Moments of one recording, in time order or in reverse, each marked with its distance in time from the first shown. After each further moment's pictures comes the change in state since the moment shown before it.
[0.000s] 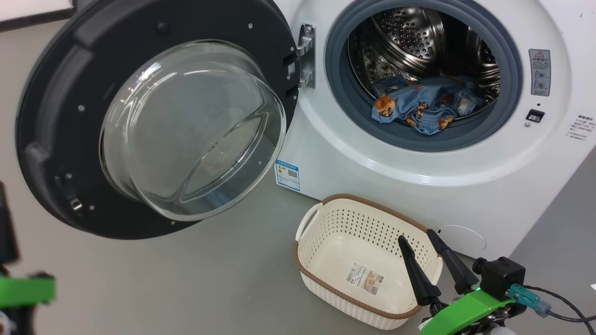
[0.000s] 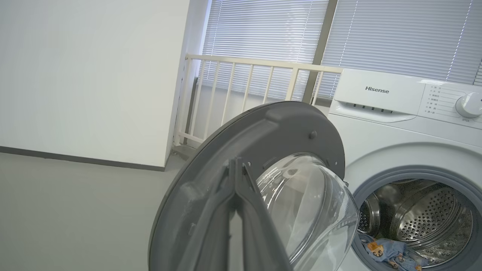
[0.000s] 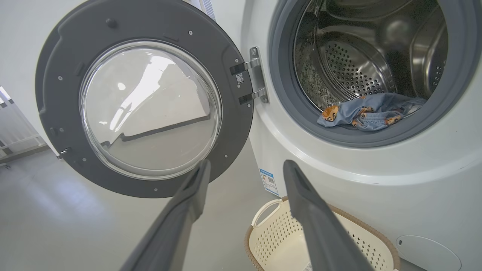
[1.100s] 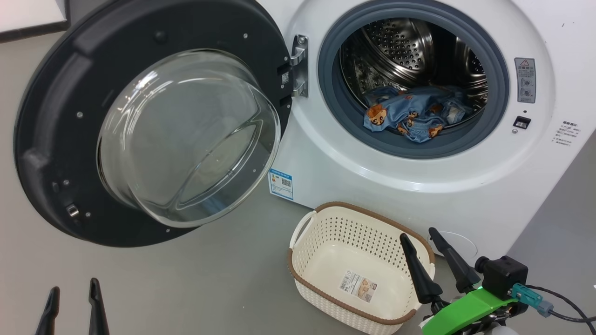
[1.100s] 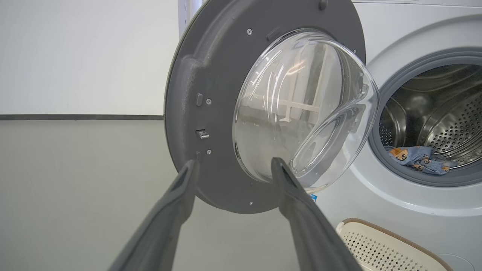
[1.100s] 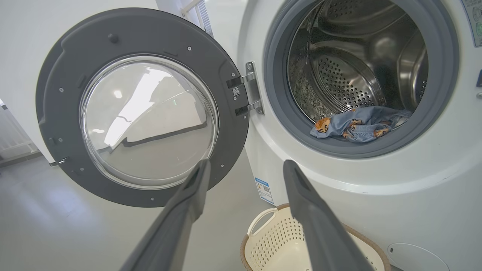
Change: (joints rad) left arm 0.209 -0.094 -0.067 0.138 0.242 0.048 -0.131; right arm 0.000 0.008 -0.012 -0.006 0.000 0.000 0.000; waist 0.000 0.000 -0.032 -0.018
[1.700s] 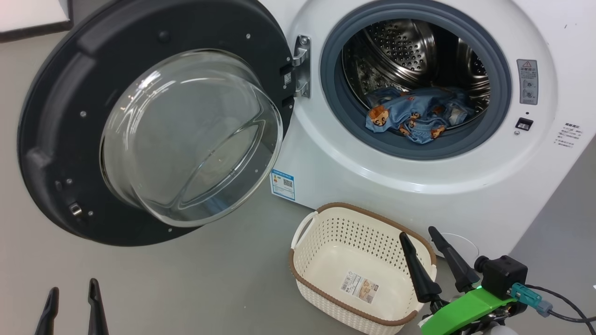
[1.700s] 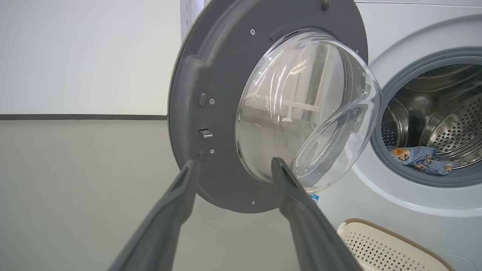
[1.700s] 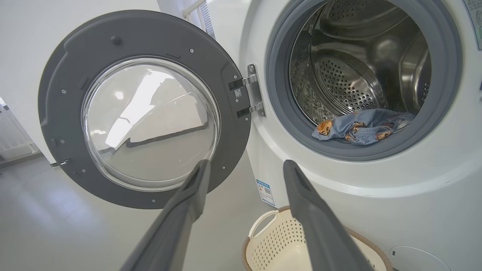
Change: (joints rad) left arm -0.001 -0.004 0.007 0.005 0.007 -0.007 0.000; right arm 0.000 0.008 -0.008 -0.003 -0.009 0.000 0.000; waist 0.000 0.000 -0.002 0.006
